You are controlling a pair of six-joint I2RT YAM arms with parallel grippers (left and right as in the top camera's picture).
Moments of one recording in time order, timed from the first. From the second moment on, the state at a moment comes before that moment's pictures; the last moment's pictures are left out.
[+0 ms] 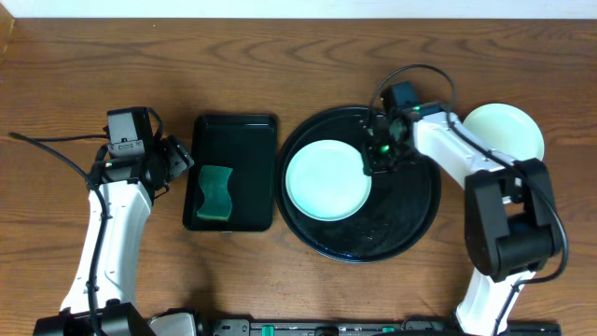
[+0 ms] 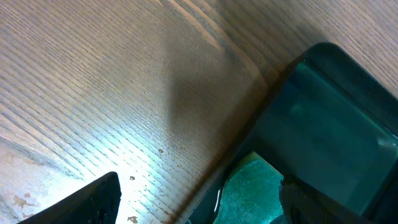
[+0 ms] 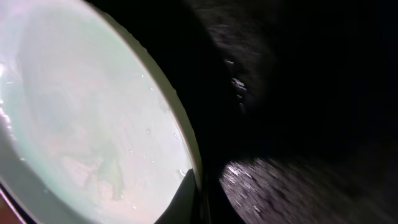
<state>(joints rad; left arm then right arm) 0.17 1.38 0.95 -0.67 -0.06 -0.46 0.28 1.98 1.31 -0.79 -0.36 0.11</state>
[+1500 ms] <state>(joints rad) 0.17 1.38 0.95 -0.67 -0.06 -0.46 0.45 1.91 1.31 -0.49 -0.35 0.57</state>
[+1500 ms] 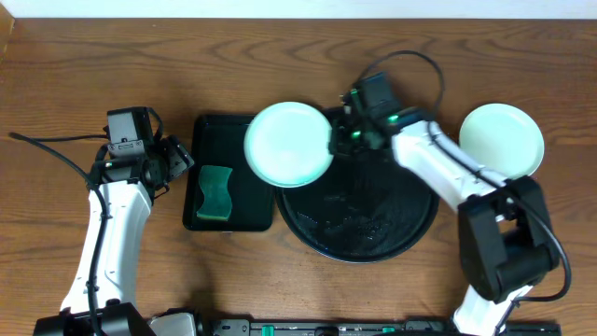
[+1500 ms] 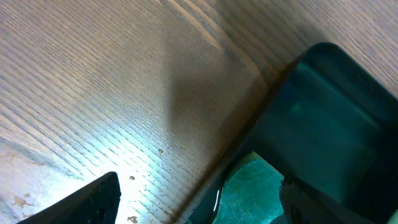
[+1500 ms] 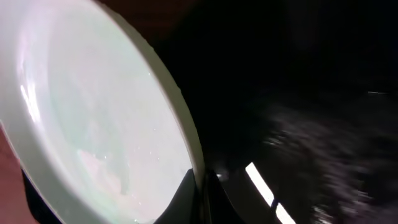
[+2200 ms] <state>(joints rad) 0.17 1.38 0.95 -0.67 -0.06 -0.46 0.75 1.91 1.34 -0.16 0.19 0.71</state>
